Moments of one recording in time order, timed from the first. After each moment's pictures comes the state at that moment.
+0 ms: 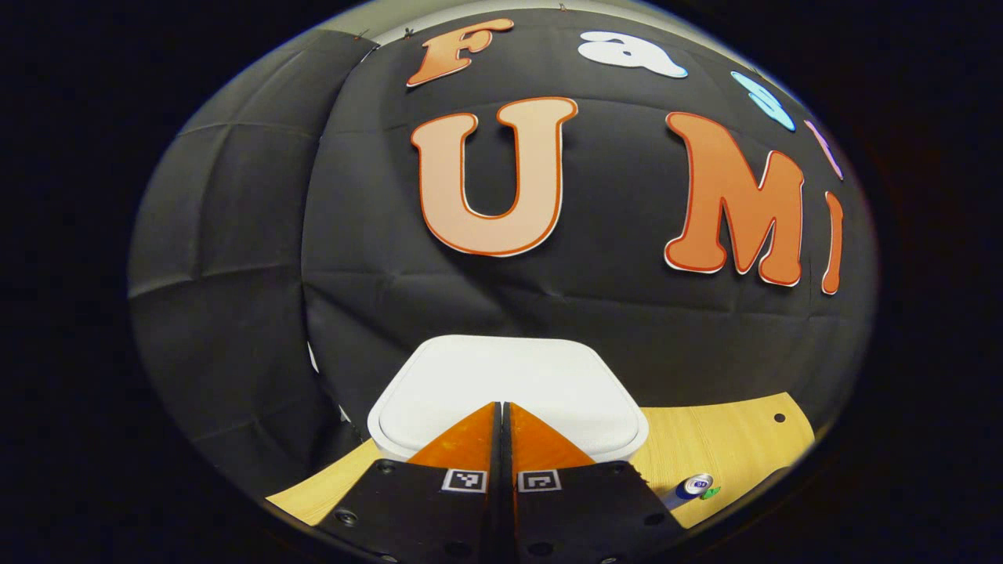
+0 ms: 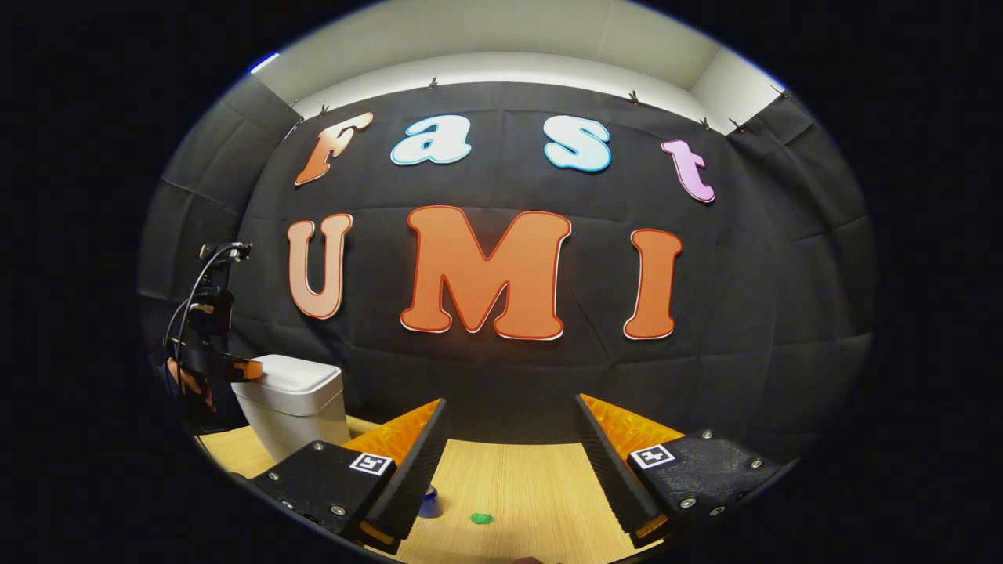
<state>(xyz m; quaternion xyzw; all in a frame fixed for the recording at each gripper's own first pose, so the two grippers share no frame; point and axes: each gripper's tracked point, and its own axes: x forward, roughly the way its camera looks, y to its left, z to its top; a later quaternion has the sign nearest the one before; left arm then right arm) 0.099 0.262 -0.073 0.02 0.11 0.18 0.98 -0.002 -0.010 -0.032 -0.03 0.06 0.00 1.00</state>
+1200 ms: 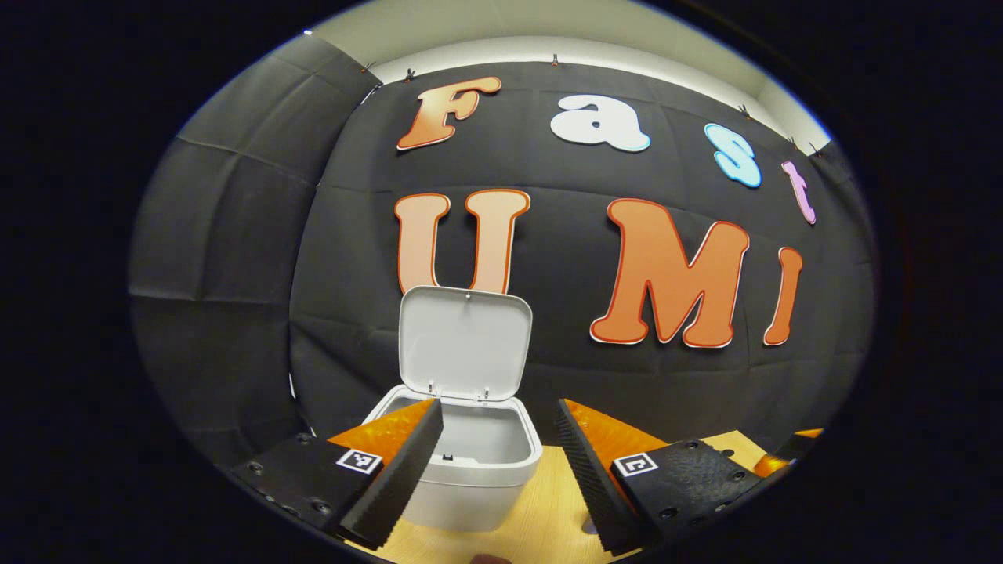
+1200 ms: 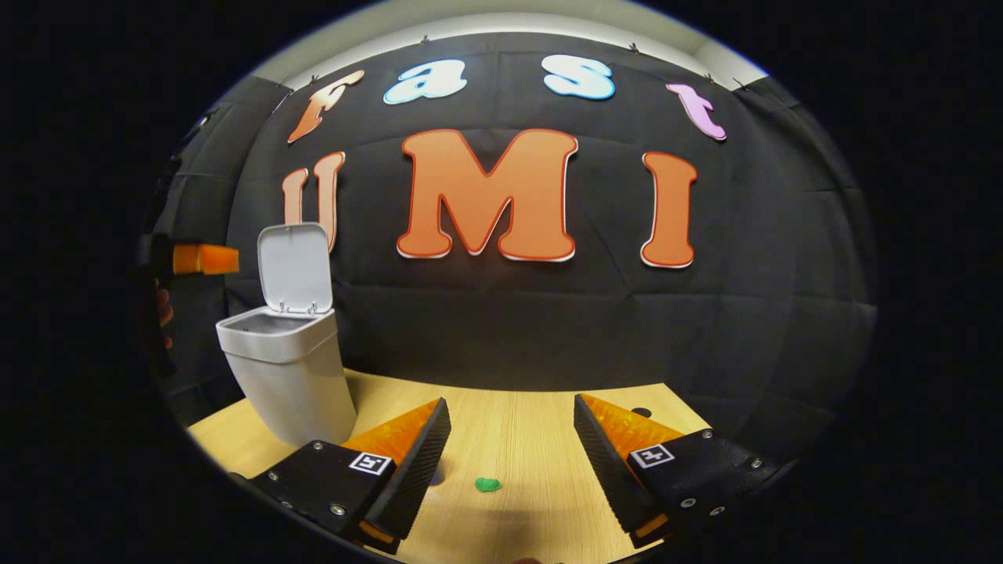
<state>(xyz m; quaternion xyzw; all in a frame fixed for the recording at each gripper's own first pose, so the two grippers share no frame) 0.022 0.162 0.014 0.01 0.00 0.13 0.99 0.011 -0.006 -0.157 -0.02 0.19 0.03 0.98</state>
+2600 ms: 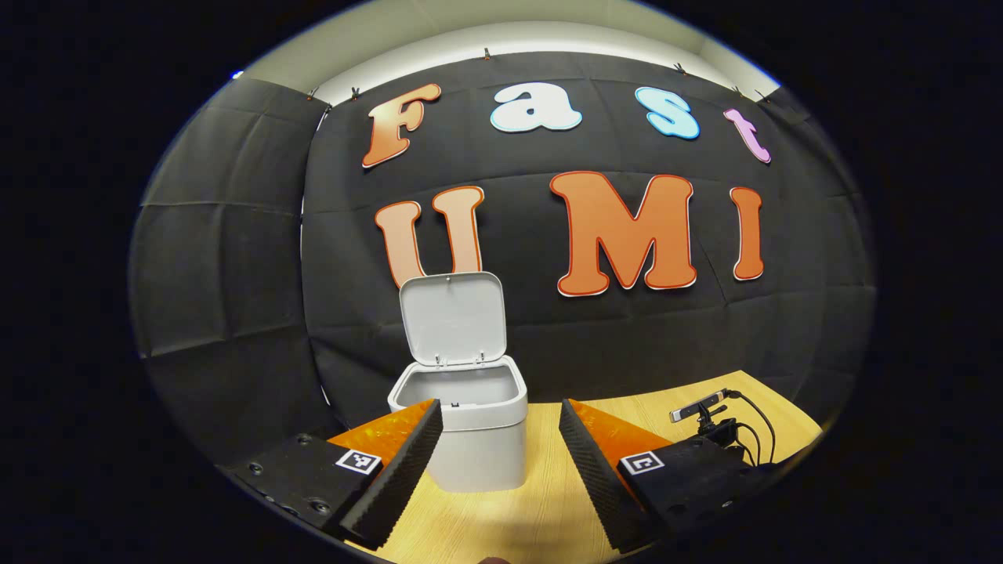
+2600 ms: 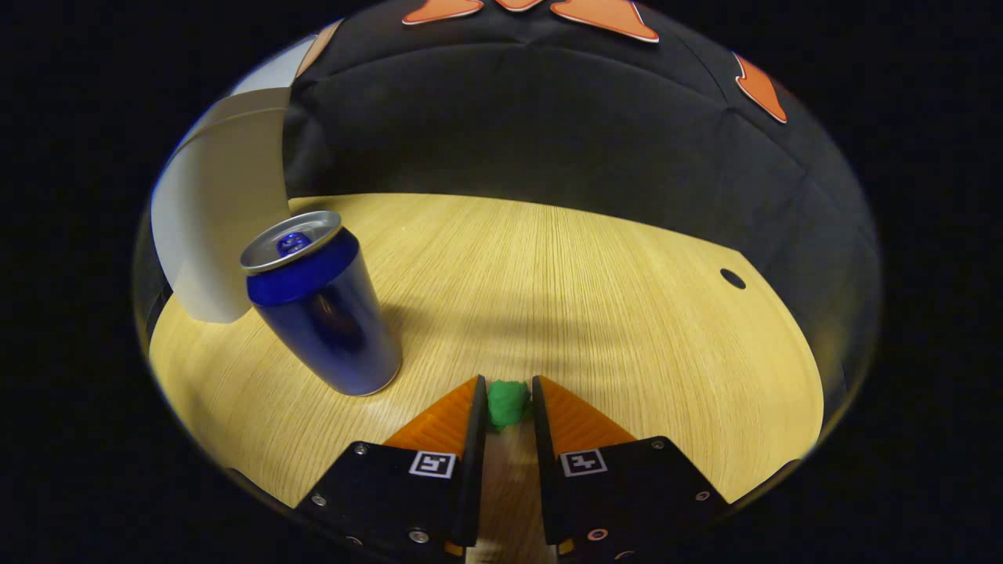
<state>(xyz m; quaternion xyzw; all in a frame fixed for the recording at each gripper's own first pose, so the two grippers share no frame) -0.065 0.105 -0.006 0.11 0.07 0.12 0.98 0.015 0.023 -0.430 -0.07 0.44 0.06 0.89</state>
